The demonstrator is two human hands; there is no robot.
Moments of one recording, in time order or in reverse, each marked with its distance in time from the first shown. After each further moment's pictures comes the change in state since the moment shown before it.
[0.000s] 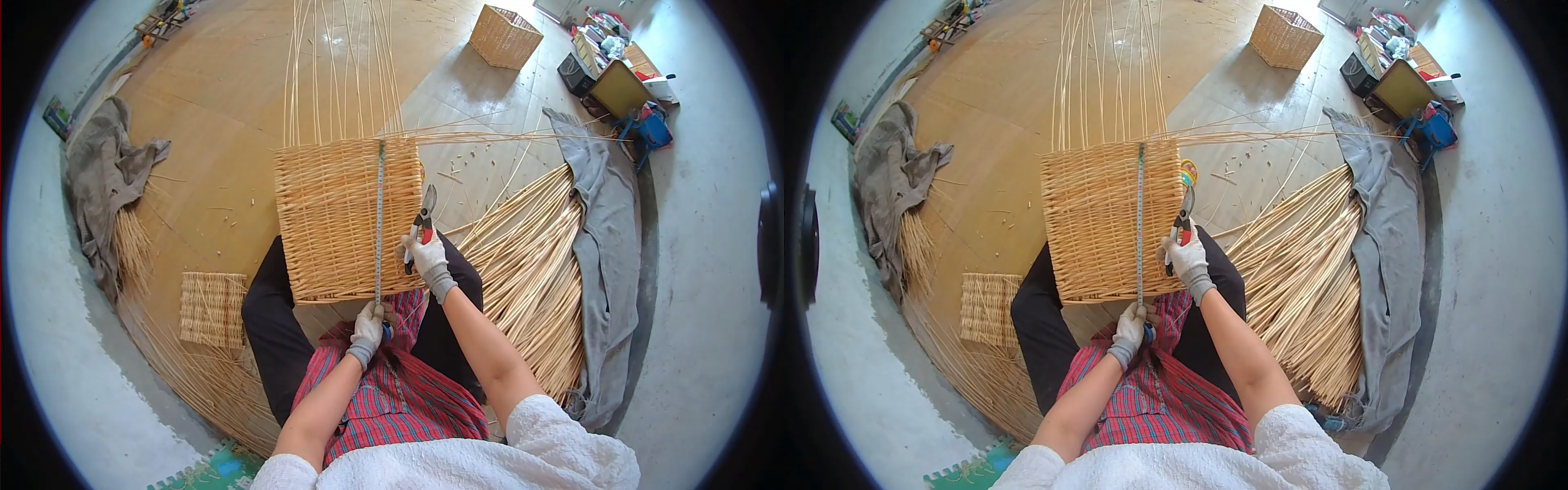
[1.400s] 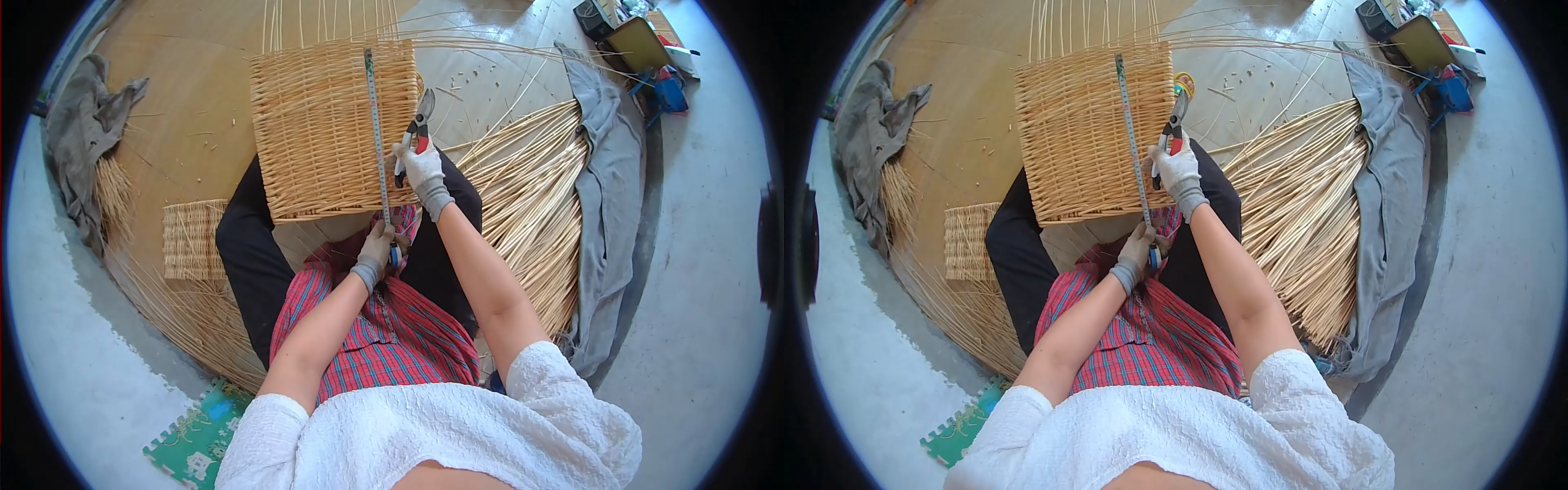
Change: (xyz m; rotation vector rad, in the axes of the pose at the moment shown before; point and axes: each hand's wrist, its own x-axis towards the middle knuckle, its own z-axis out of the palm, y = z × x) left_hand -0.005 0.000 0.045 -0.149 -0.059 -0.221; right_hand -0.004 -0.004 -0.001 -0.321 0.090 -0.137
